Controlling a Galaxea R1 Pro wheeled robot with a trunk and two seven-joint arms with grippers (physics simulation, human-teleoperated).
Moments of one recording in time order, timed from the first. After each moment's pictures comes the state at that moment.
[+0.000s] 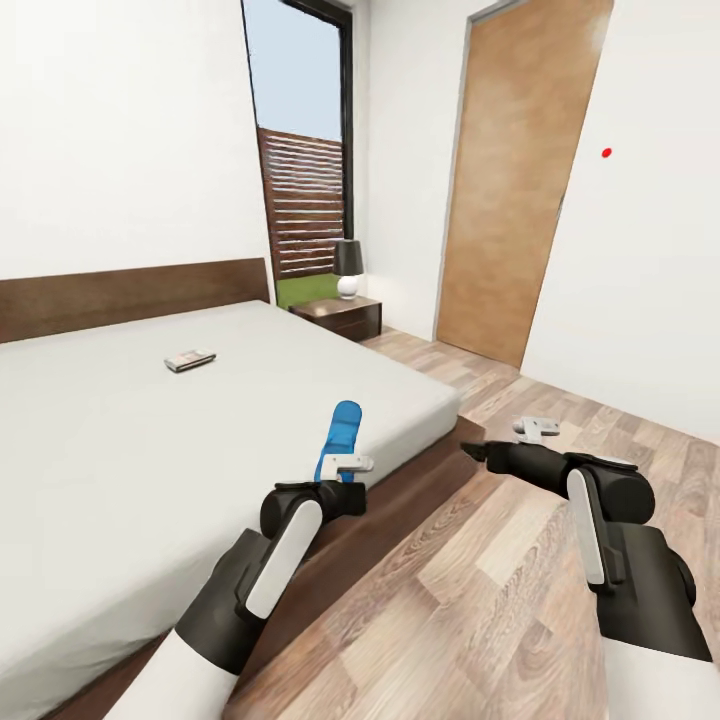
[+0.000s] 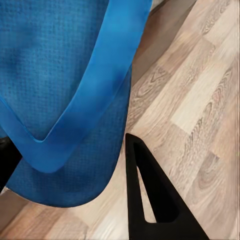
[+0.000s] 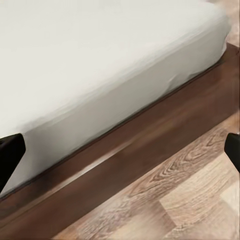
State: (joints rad) left arm -0.59 -0.15 -0.43 -1.36 0.61 0.90 0.48; right arm -0.57 -0.04 -0.18 -1.61 0.00 1.04 0.40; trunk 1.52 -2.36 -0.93
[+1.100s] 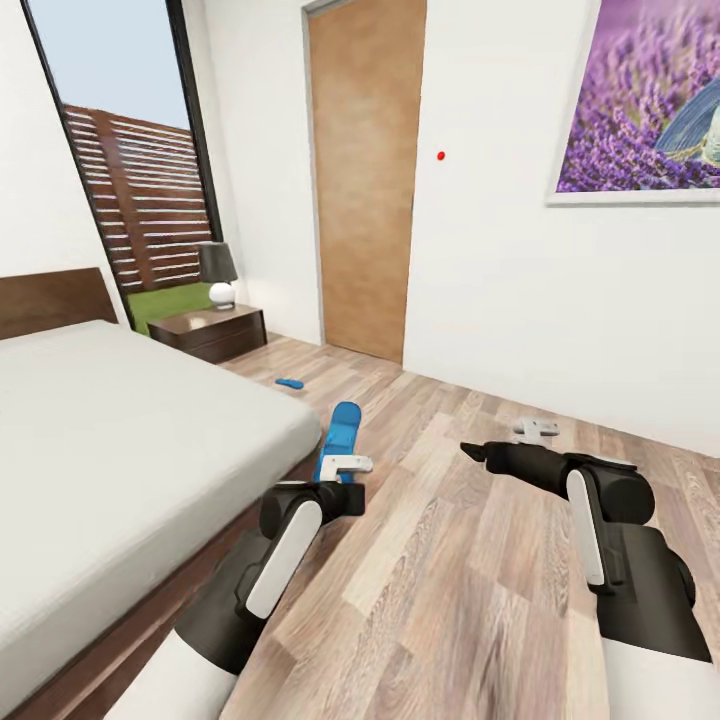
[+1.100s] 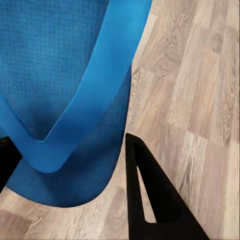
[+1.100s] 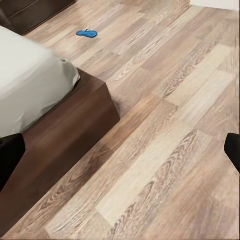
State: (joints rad) left arm -0.59 -0.15 -0.43 -1.35 0.61 0.90 0.48; right arm -0.57 -0.04 -0.18 -1.62 0.00 1.04 0.41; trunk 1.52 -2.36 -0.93
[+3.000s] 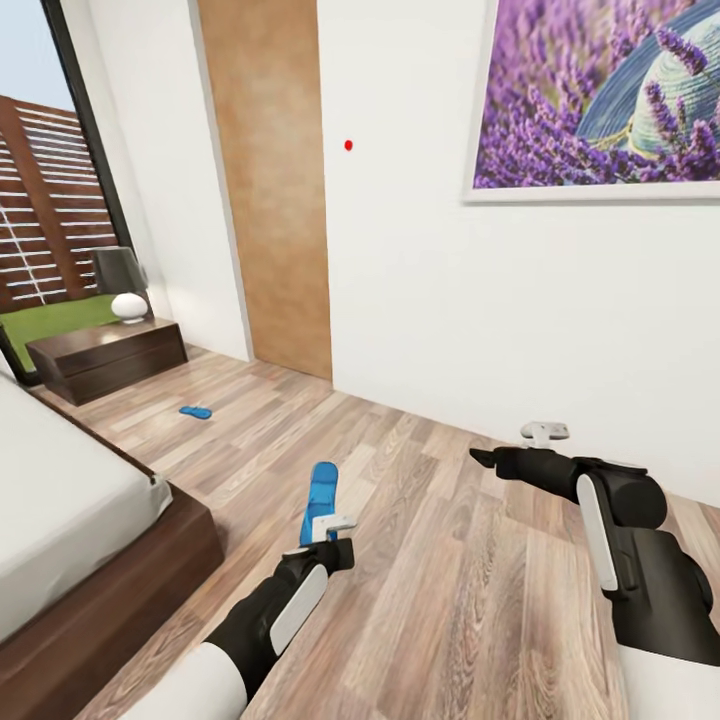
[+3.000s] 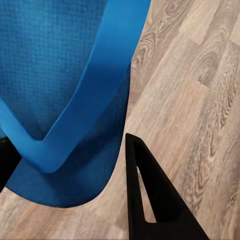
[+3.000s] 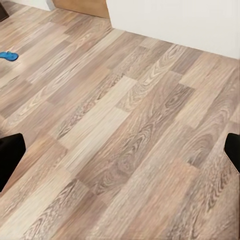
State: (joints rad) left arm -0.60 -0.15 -0.48 -0.76 0.62 0.37 0.37; right arm -0.55 -0.09 -0.16 -1.61 0.00 1.04 0.41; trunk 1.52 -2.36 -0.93
